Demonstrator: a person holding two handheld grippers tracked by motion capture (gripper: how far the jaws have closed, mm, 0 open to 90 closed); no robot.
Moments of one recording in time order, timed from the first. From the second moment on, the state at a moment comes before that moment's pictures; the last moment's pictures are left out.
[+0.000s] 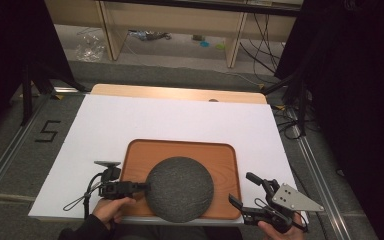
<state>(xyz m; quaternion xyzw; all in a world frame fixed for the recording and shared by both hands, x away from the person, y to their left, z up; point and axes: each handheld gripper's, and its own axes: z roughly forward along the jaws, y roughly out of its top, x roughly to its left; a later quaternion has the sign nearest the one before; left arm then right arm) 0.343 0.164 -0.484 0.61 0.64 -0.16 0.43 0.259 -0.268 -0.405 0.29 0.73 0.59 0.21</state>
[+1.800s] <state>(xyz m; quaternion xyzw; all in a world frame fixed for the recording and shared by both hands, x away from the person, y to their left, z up) 0.322 0.181 -0.419 0.65 0.52 0.08 0.55 0.260 -0.269 -0.405 0.29 0.73 0.58 0.22</state>
